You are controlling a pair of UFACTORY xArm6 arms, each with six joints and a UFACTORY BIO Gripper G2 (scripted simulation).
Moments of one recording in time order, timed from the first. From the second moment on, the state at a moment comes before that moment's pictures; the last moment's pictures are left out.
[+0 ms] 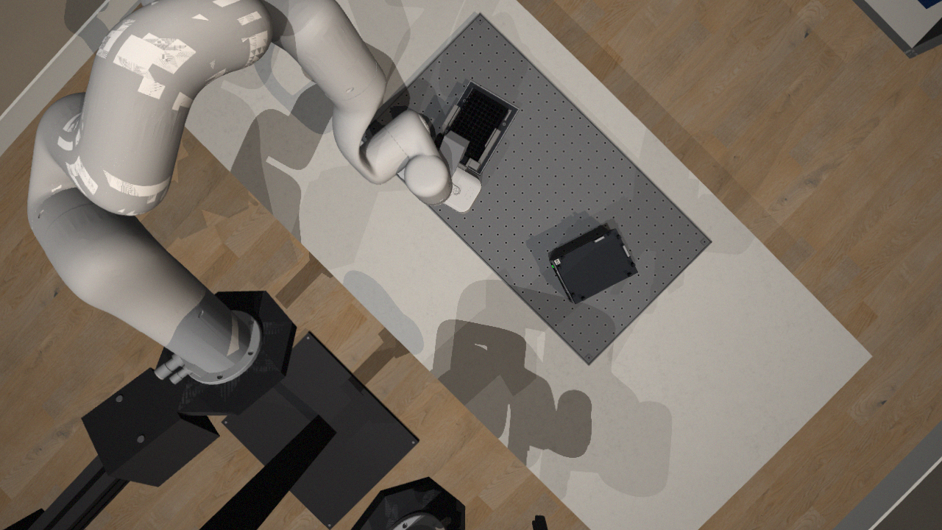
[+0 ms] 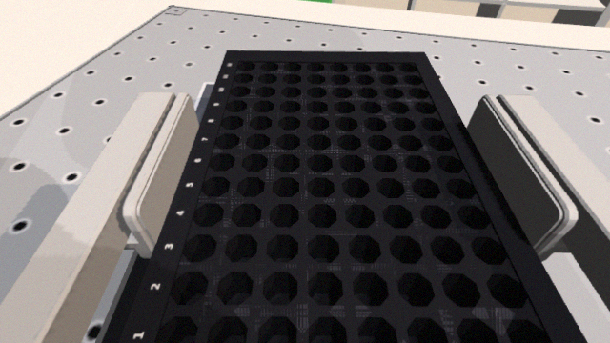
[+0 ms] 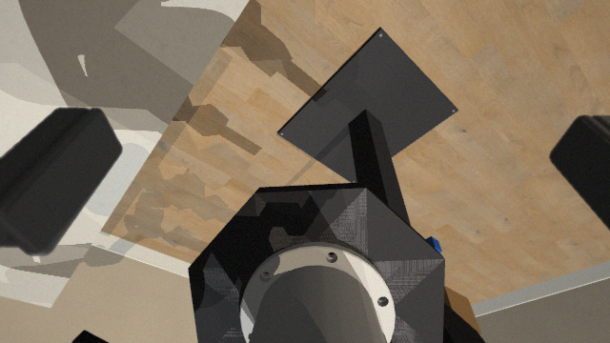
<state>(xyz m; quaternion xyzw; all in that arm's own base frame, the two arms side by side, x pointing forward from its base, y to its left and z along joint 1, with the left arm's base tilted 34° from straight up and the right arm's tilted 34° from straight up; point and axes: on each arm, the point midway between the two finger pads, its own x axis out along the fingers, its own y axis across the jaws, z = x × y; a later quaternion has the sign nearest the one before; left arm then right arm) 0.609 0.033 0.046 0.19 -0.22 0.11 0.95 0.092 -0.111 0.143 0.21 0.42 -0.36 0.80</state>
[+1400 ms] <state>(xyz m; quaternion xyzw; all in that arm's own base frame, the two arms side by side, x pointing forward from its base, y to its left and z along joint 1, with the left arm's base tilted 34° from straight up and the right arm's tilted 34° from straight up) 0.610 0.034 0.043 0.19 -0.22 0.11 0.95 0.092 -0.111 0.143 0.21 0.42 -0.36 0.80</state>
